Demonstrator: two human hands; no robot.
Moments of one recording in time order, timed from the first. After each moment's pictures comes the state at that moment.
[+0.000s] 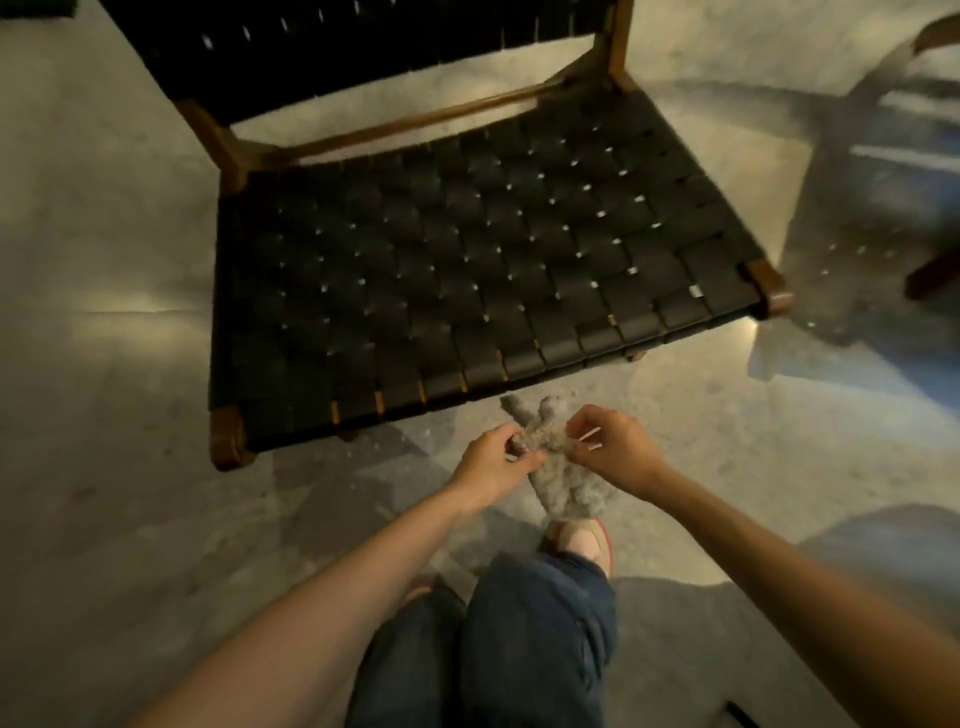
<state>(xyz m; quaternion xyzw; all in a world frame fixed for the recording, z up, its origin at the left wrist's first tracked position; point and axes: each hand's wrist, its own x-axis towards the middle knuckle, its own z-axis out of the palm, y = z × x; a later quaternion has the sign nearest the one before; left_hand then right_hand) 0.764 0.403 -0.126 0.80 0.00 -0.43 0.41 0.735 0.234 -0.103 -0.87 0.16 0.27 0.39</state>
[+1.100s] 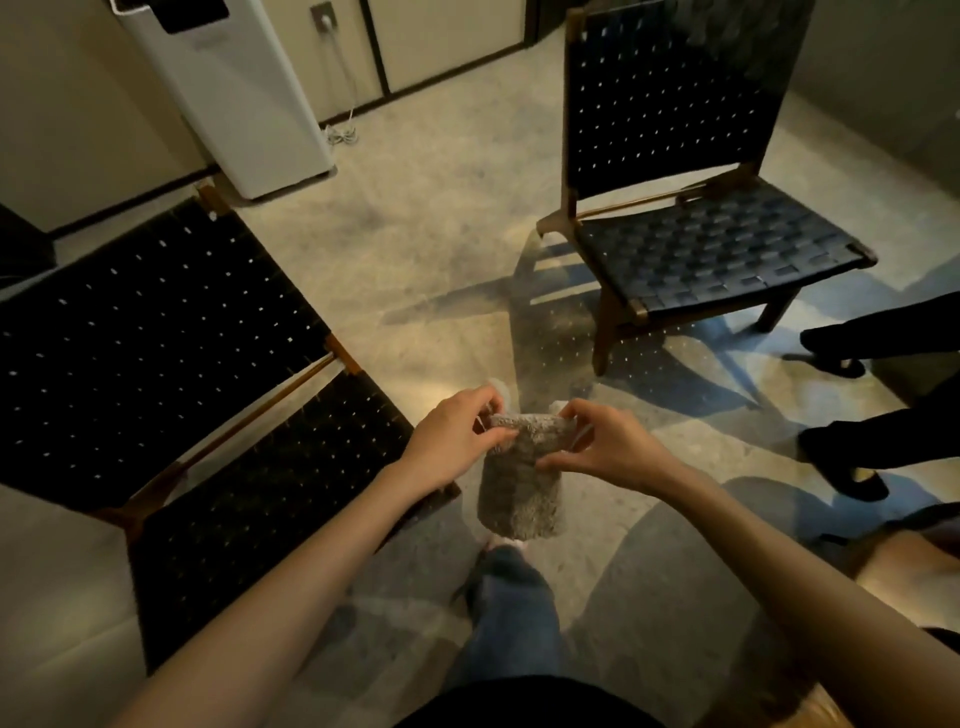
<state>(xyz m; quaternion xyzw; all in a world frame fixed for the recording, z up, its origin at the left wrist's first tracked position) 0.803 0.042 0.318 0.81 -0.42 -0.28 0.28 0.658 -0.113 0.315 -0.87 0.24 0.08 0.42</state>
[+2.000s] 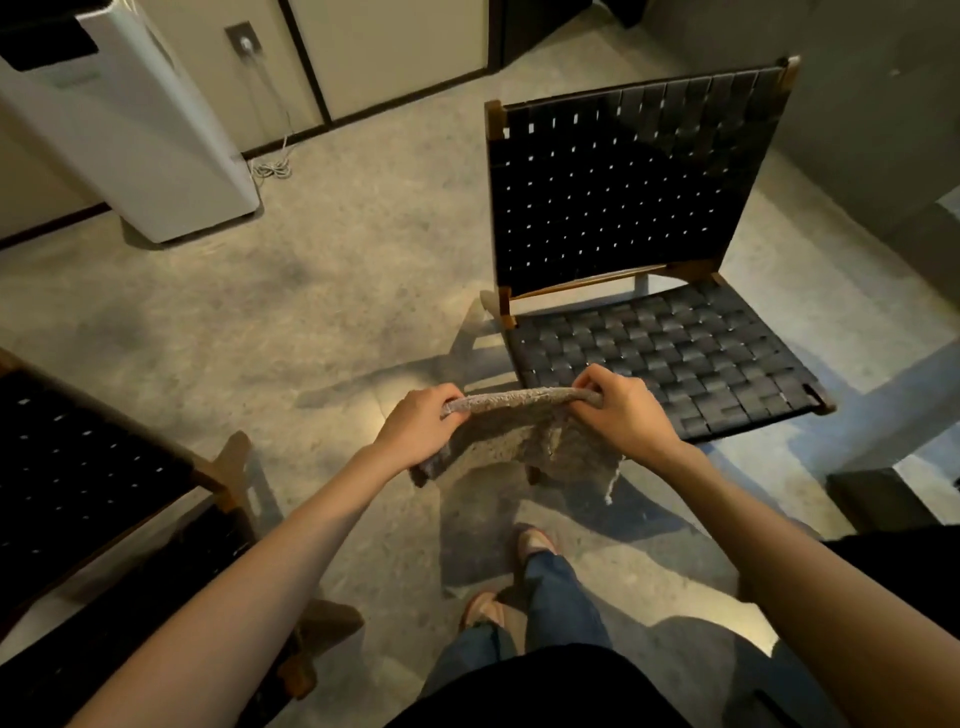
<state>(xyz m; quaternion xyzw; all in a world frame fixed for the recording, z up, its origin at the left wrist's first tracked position) 0.988 -0.343 0.277 0.86 -0.36 -0.29 0.22 0.823 -0.537 0.299 -0.88 0.32 0.04 0.35</state>
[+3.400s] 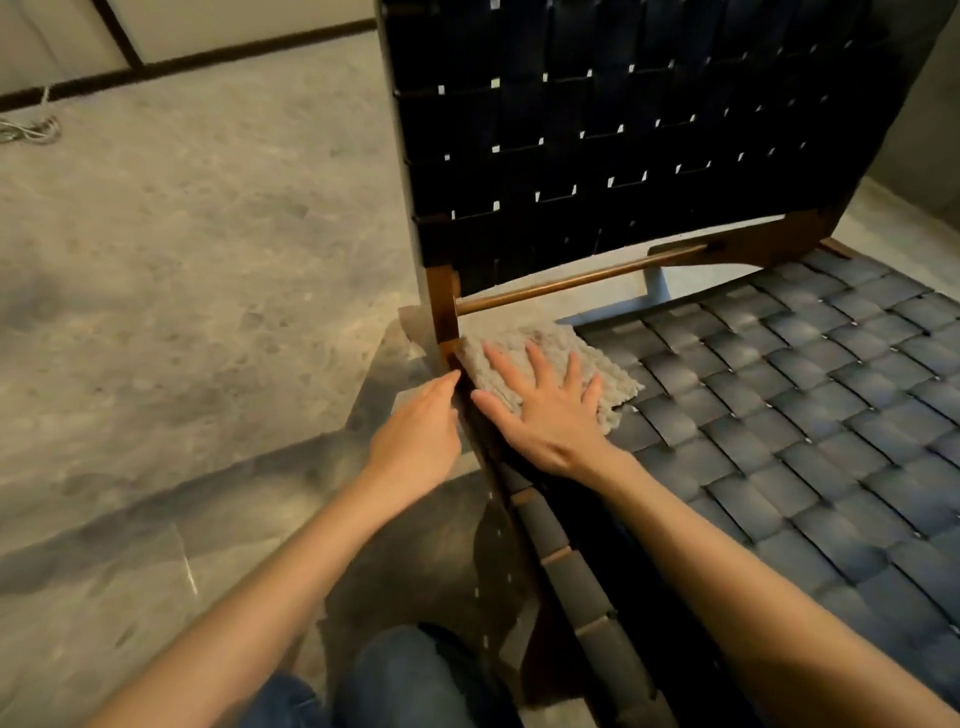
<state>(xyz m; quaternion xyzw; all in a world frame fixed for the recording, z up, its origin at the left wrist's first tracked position) 1.149 -0.595 -0.185 0.85 -0.39 -0.25 0.23 1.050 -0.724 -0.216 -0.92 0.34 0.05 0.22</state>
